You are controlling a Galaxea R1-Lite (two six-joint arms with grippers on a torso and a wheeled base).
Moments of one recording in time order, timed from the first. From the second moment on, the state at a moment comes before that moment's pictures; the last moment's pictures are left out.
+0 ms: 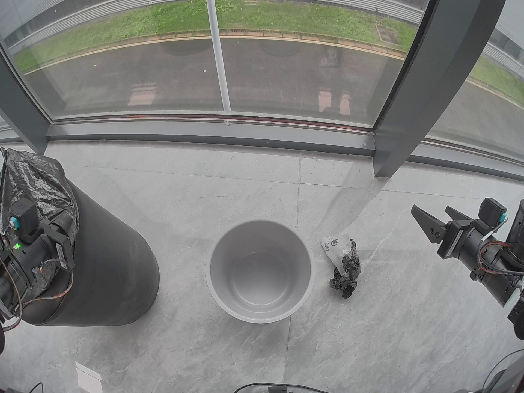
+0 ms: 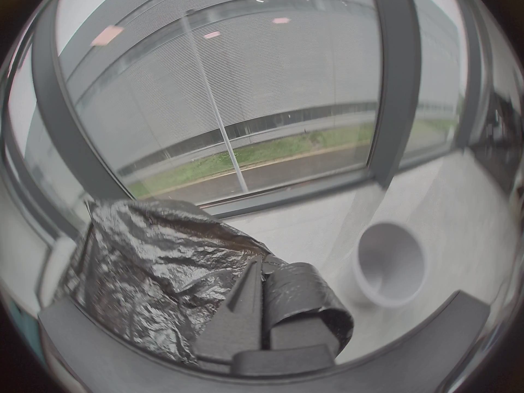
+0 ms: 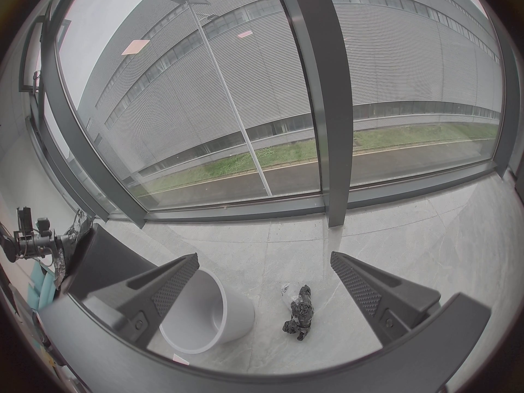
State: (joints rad) left arm -0.06 1.21 -0.37 -0.72 0.00 0.30; right arm 0.36 1.45 -0.24 -1.14 -0.14 0.25
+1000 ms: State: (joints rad) left arm -0.20 1.21 -0.57 -0.73 -0.62 -1.28; right arm 0.49 1.55 -0.20 -1.23 -0.15 0.29
